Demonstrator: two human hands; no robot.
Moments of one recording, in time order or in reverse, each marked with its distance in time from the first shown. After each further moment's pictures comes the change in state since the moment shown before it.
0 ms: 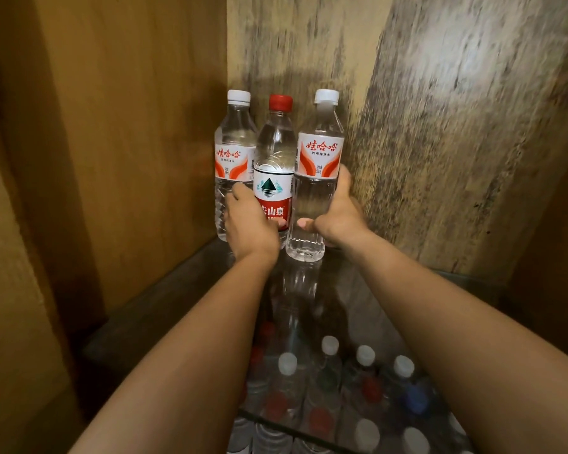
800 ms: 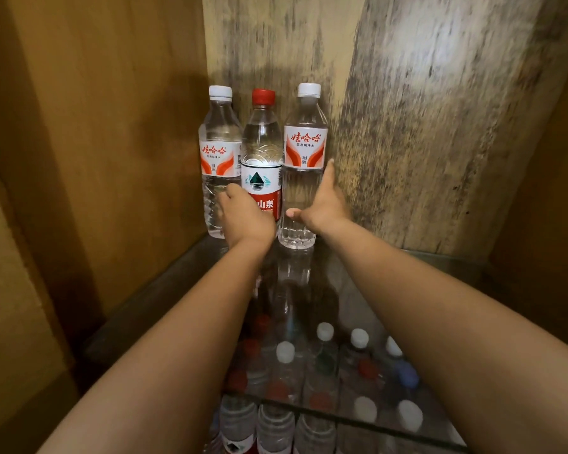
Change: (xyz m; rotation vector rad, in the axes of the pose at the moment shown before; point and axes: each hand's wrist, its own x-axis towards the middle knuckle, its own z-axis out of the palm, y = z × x) left_hand 0.000 0.006 -0.002 -0.012 -0.099 -0.055; right_hand -0.001 -0.001 0.006 -0.143 0.066 0.036
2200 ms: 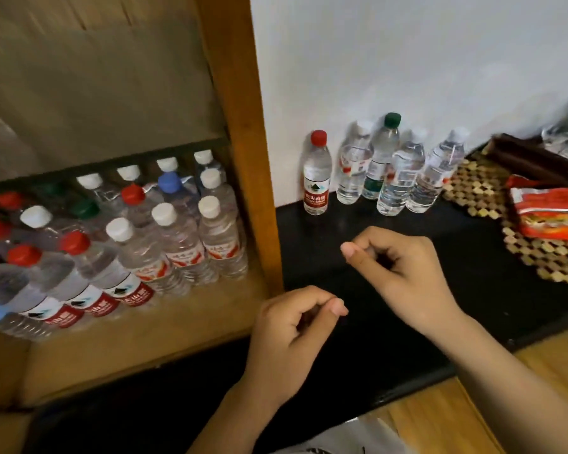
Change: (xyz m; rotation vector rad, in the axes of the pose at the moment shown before) left_hand -0.464 -0.014 0.065 -0.513 -1.179 0.322; right_hand -0.365 0.315 -0.226 0.066 0.138 0.066
